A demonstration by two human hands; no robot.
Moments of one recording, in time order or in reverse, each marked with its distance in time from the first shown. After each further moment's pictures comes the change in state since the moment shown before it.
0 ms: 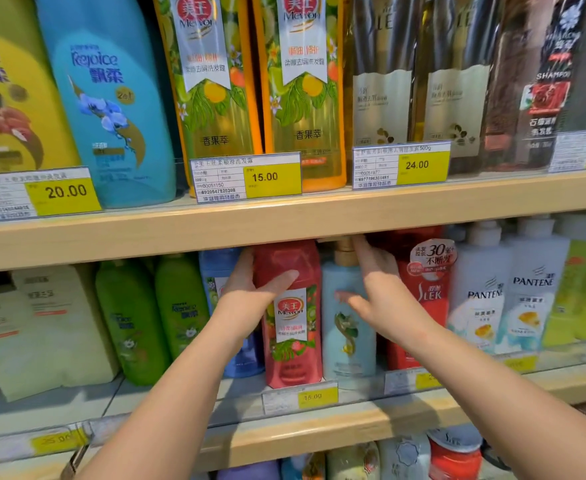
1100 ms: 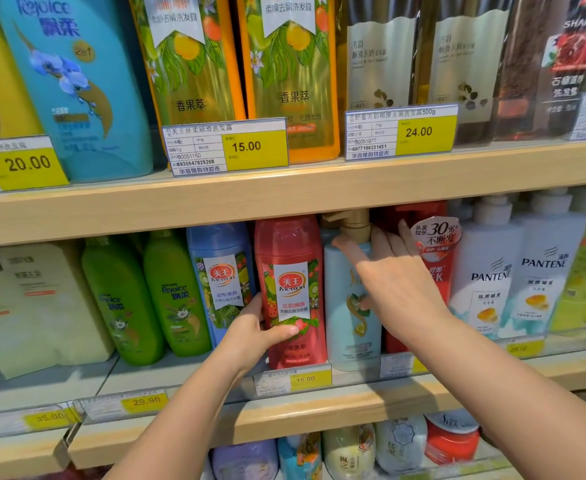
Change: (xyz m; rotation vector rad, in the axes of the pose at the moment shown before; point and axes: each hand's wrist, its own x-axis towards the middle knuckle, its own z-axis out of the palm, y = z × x) left_hand -0.019 -0.060 0.022 -0.055 -0.221 -0.168; right_hand -0.007 0.017 0.000 -0.536 -0.096 -0.128
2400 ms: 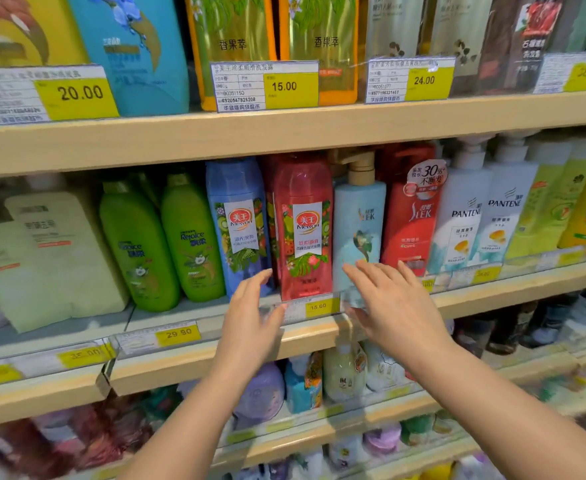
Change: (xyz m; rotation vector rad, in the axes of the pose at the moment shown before) left_hand -0.073 -0.029 -0.016 0.452 0.218 0.249; right_hand -0.089 -0.070 -0.004 0.043 -0.109 0.115
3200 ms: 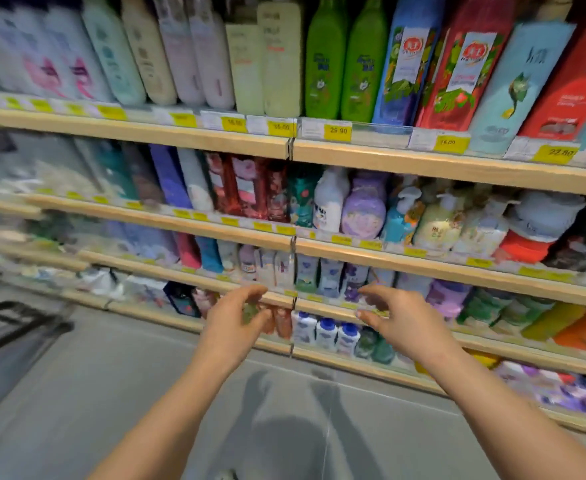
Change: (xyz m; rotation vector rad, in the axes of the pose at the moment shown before) left_hand -0.349 -0.009 -0.100 0.138 0.126 -0.561; right_hand -0.232 -0.120 -0.016 0.626 -0.643 -0.115
